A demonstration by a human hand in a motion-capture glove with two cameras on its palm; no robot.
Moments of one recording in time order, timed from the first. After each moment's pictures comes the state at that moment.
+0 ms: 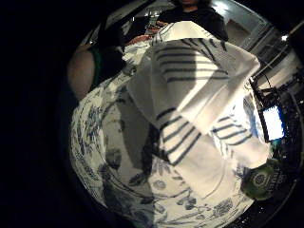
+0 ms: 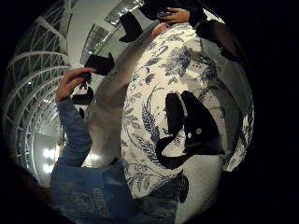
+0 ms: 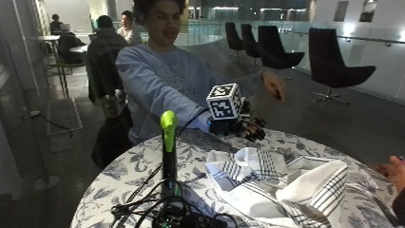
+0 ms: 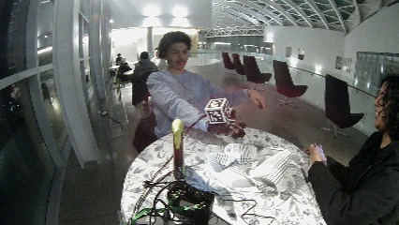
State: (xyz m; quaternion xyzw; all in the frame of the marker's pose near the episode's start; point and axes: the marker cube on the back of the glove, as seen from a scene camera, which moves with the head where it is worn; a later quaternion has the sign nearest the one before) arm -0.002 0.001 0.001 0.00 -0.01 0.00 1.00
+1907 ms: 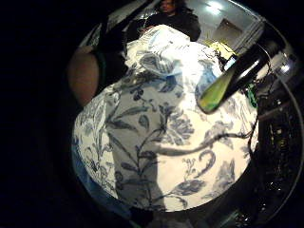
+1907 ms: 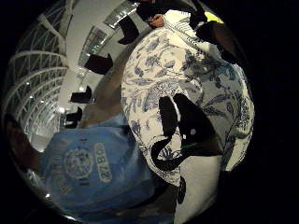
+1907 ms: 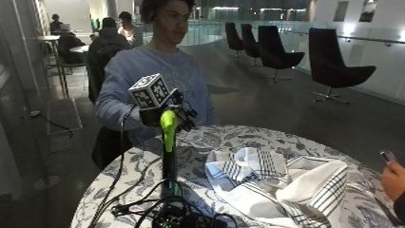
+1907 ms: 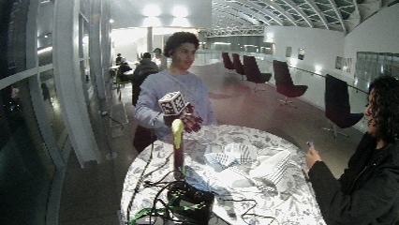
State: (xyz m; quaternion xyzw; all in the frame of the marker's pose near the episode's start) arm 0.064 0.209 -0.102 0.02 -0.01 0.03 1.00
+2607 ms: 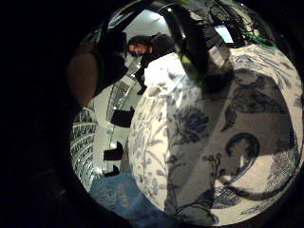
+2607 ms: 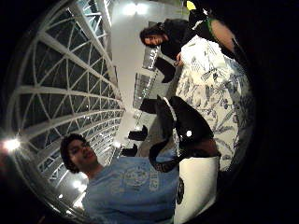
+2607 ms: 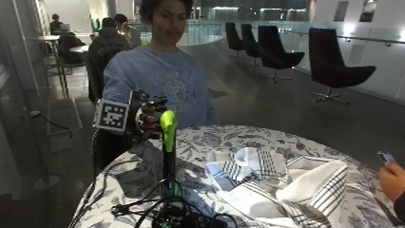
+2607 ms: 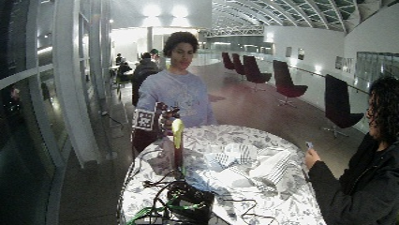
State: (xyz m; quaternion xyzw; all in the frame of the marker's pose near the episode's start) arm 0.136 0.232 -0.139 0.22 -0.34 0.17 0.90
